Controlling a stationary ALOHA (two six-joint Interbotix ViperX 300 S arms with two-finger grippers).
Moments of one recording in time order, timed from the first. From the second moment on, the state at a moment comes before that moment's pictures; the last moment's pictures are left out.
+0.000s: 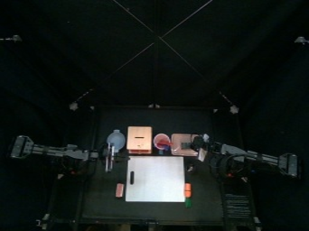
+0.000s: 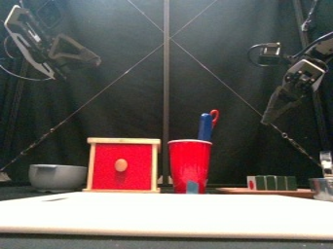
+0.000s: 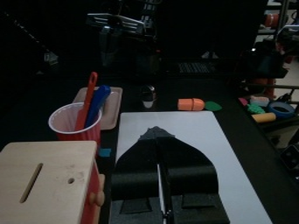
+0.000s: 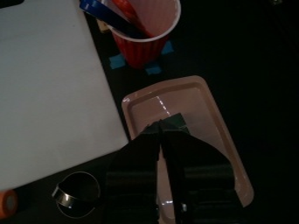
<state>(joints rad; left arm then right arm) 0.00 -0.68 1.19 0.00 -0.42 0.00 -0.37 -0.76 1.07 -0.07 0.38 0.01</state>
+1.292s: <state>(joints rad) 0.01 -0.68 1.20 0.00 -0.42 0.00 -0.61 -0.28 0.98 0.23 0.40 -0.61</state>
